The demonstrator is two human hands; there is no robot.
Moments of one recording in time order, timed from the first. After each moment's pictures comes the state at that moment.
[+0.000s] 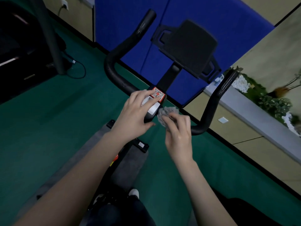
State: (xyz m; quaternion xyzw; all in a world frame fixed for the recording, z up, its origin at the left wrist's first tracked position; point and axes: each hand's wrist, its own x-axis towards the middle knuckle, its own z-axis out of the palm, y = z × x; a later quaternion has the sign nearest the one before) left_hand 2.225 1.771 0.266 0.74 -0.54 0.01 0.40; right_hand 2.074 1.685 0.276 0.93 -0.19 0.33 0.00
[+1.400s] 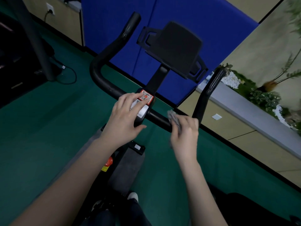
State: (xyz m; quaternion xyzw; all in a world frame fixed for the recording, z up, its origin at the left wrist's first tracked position) left_hand 2.223 1.771 0.267 0.74 -0.54 0.03 0.39; right_hand 2.059 1.666 0.292 0.86 -0.39 0.33 -0.08
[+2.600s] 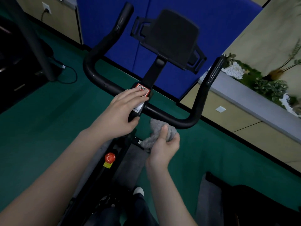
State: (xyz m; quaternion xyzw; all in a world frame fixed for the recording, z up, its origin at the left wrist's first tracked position) left_hand 2.240 1.774 0.282 0.68 -0.62 -0.07 0.38; right_hand 2.097 1.739 0.267 0.41 -0.57 0.49 -0.51
